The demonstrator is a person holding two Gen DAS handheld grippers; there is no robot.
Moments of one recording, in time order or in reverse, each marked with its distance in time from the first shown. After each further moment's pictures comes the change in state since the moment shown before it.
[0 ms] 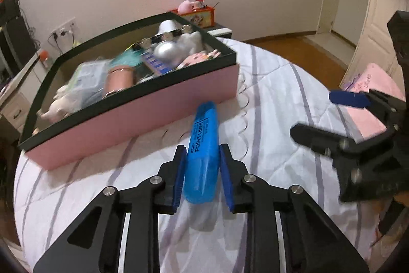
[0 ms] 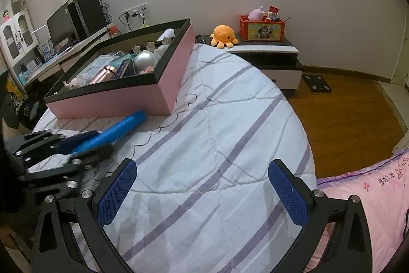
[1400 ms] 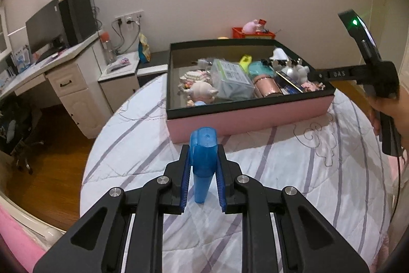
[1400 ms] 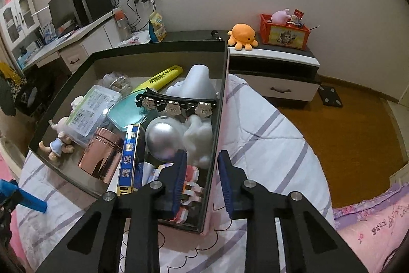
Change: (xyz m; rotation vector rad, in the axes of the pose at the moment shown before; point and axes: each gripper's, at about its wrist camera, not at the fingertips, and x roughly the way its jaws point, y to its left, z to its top) left arm -0.075 0.142 -0.044 -0.217 -0.097 0.185; right arm 0.077 0.053 0.115 -0.093 0.097 0.004
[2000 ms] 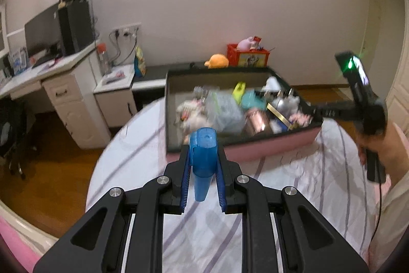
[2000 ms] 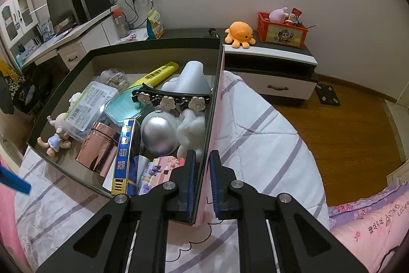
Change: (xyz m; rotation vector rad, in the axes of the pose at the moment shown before) left arm -0.022 0.002 0.045 -0.007 -0.086 -0.050; right arm -0.003 -0.003 0.001 -0.003 0.017 -0.015
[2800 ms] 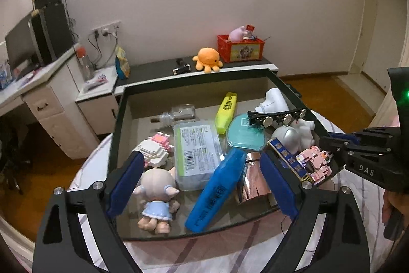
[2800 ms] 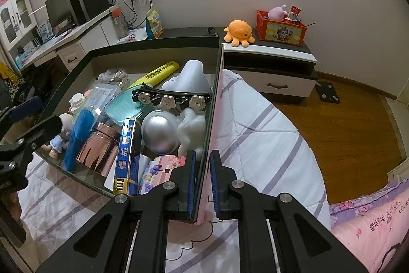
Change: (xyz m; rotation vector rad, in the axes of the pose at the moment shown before) left arm 0.109 -0.042 0.051 0.050 0.066 0.002; right arm 0.002 -0.001 -0.003 0.013 0.003 0.002
